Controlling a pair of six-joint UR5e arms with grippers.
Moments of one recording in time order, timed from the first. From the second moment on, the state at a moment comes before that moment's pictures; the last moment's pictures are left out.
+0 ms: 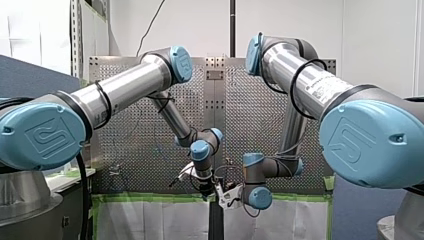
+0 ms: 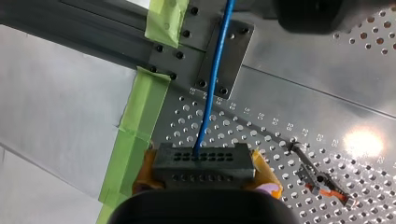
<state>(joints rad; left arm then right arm) -0.56 -2.63 -1.28 -3.38 -1.75 -1.46 2.19 -0.54 1.79 -1.02 1.53 1.28</state>
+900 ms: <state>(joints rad) -0.57 -2.63 -1.27 -3.36 -1.98 -1.40 2.20 -0.54 1.79 -1.03 1.53 1.28</state>
